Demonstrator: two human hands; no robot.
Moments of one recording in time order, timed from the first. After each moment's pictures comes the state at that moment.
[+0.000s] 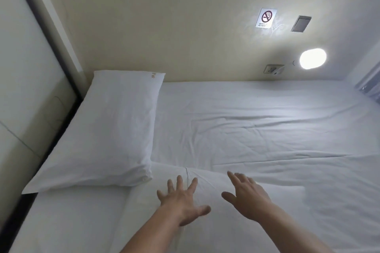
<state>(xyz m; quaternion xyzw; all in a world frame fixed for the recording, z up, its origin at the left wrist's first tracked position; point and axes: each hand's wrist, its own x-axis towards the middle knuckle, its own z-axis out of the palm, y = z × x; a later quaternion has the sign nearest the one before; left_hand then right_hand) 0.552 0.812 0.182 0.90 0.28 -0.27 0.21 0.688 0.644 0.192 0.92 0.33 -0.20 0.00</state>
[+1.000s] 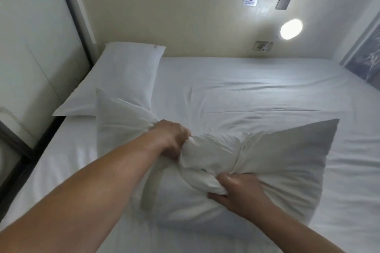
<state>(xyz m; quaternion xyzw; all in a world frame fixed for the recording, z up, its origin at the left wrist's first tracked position) 0.427 0.688 0.249 0.99 0.06 -0.14 -0.02 0.470 0.441 0.174 0.82 0.55 0.12 -0.08</state>
